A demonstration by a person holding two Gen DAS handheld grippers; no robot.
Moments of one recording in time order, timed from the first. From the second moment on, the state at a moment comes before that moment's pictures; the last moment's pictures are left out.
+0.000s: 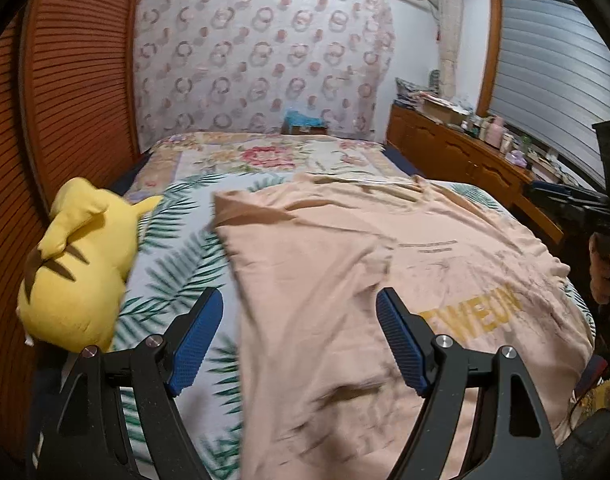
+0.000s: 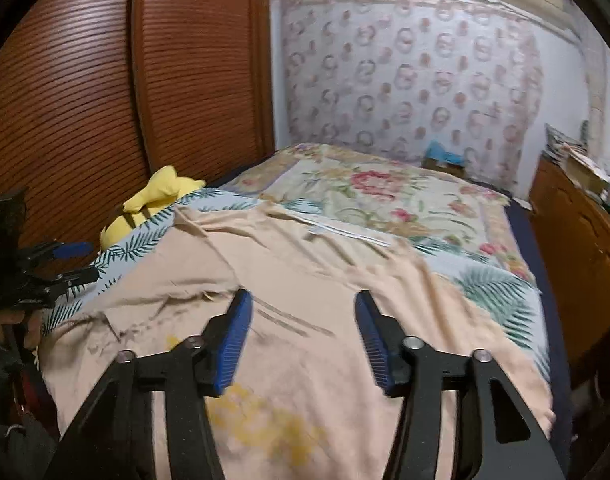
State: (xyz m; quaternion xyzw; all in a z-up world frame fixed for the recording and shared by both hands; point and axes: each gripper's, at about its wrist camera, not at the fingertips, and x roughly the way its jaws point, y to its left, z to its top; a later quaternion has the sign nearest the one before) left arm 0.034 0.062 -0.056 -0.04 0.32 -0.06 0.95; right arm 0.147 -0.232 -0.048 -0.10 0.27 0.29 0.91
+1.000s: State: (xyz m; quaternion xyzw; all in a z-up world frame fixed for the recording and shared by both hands) left arm 0.105 -0.062 -0.087 0.06 0.41 -0.14 0.90; right arm 0.121 -0.432 -0.125 -0.02 0.38 0.12 0.92
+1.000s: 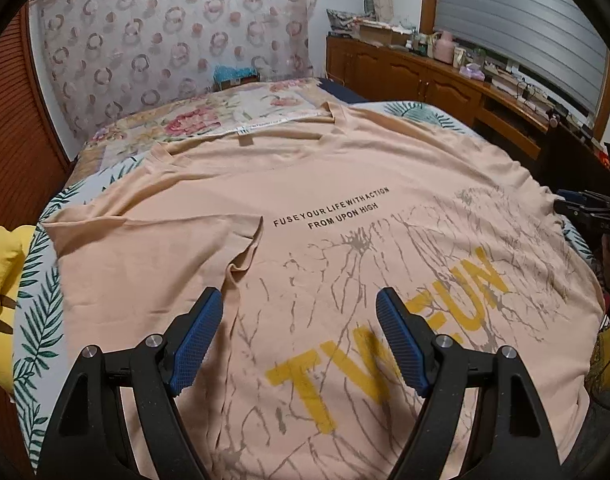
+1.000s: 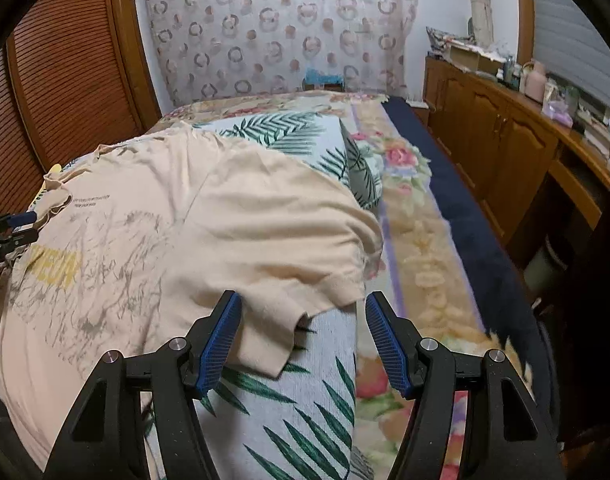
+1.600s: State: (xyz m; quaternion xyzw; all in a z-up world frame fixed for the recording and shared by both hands) left arm 0.115 -0.079 -0.102 0.08 0.44 -0.16 0.88; right arm 0.137 -0.418 -0.129 -0.05 0.37 0.14 0.92
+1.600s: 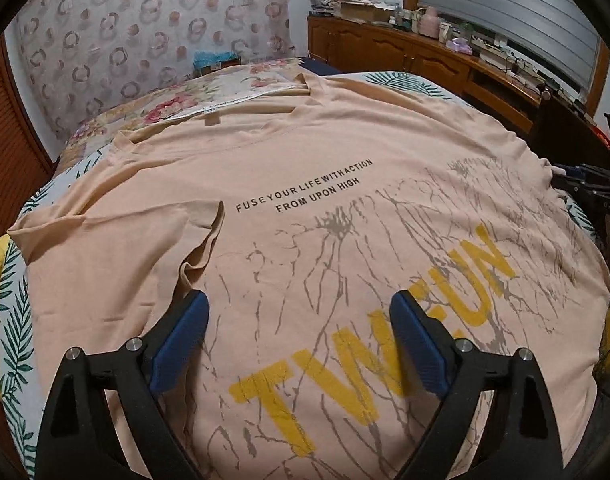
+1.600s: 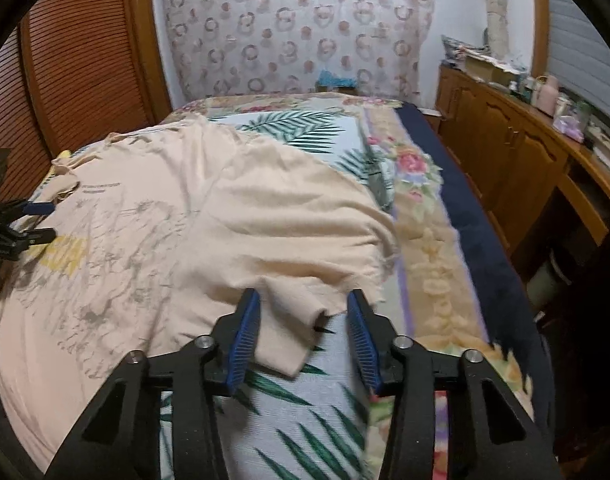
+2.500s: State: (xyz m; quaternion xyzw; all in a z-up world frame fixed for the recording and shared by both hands) left arm 0.115 -0.077 -0.102 0.08 0.44 -0.15 0.88; right arm 0.136 -0.324 -0.094 -0.11 0.31 0.25 0.91
